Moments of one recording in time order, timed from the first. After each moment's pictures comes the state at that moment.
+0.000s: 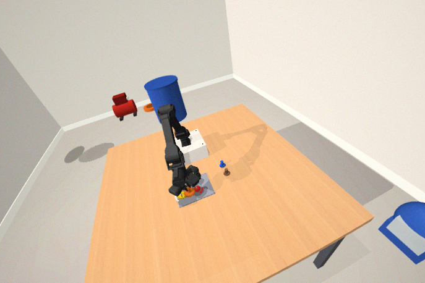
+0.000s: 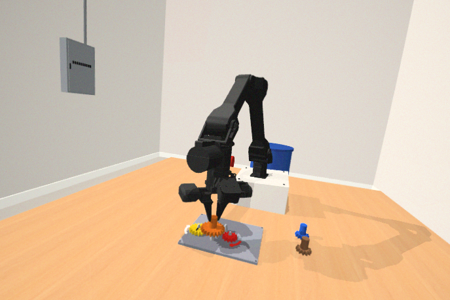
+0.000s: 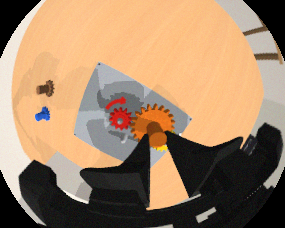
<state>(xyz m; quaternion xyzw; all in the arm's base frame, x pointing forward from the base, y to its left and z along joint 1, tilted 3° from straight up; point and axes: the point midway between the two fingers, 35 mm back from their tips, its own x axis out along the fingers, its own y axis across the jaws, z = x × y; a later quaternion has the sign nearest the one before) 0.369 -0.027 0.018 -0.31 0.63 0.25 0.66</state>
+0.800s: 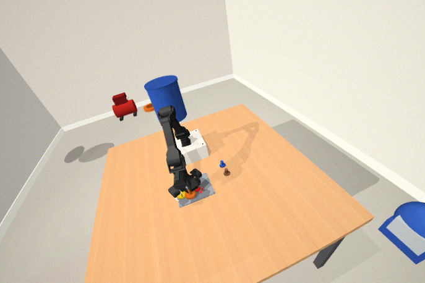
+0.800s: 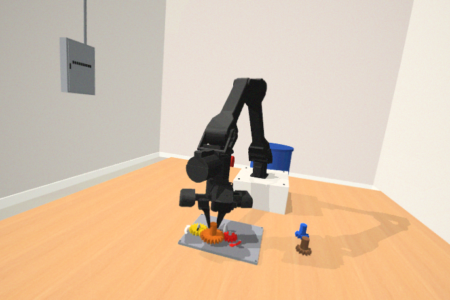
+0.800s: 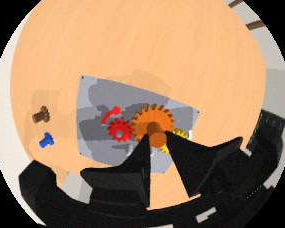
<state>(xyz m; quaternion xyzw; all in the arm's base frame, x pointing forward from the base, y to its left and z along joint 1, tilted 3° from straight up) 0.369 -0.027 -0.004 -0.22 0.66 0.17 0.69</state>
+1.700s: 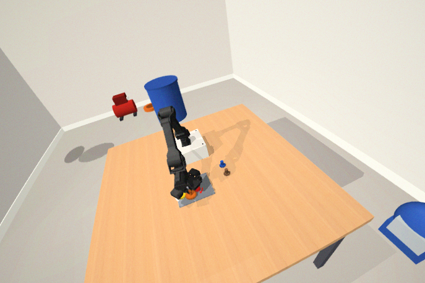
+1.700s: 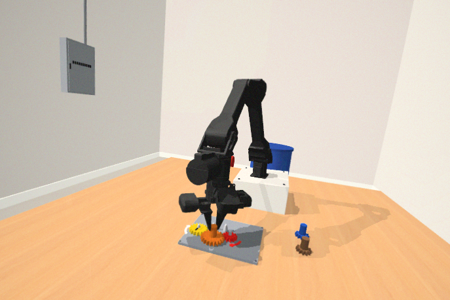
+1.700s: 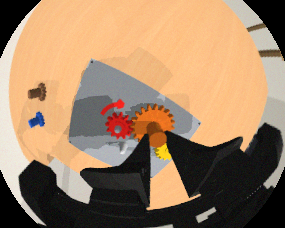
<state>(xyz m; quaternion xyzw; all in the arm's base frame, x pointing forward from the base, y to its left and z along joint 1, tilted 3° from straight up) 0.369 -0.027 -0.010 -0.30 0.64 0.25 0.67</state>
